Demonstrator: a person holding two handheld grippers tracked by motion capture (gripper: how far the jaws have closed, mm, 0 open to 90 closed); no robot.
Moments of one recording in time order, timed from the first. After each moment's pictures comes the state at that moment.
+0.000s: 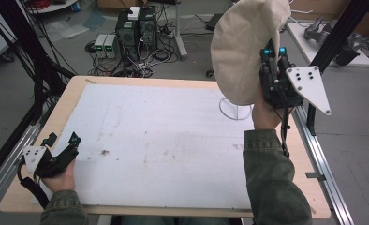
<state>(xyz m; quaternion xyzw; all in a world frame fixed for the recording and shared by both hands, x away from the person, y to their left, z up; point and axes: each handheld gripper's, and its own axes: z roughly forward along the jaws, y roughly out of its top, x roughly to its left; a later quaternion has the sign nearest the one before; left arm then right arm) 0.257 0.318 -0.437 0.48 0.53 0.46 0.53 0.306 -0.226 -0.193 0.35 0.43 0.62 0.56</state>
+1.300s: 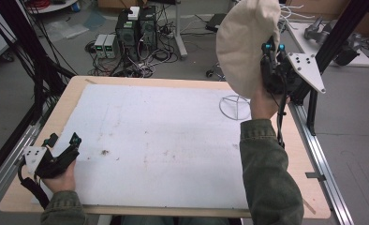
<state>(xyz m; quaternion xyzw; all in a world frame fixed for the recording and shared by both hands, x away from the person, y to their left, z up) 0.256 0.317 -0.438 0.48 0.53 0.46 0.53 0.353 -0.240 -0.205 0.44 0.42 0.61 0.52</state>
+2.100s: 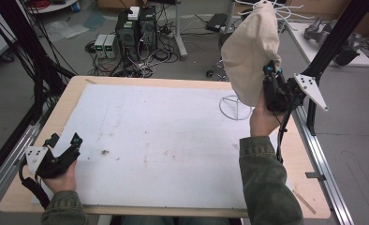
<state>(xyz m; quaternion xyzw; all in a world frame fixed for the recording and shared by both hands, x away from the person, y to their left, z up) 0.256 0.315 -0.438 0.48 0.53 0.45 0.53 0.341 -0.260 -0.248 0.52 0.40 0.62 0.43</state>
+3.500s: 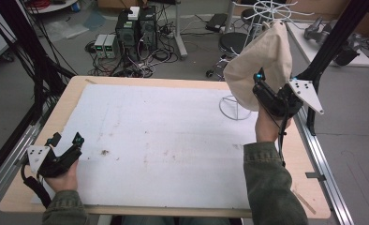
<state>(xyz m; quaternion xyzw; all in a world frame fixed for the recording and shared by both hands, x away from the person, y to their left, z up) 0.258 0.311 -0.438 0.48 0.53 0.45 0.53 0.340 -0.267 -0.261 0.49 0.45 0.56 0.49</state>
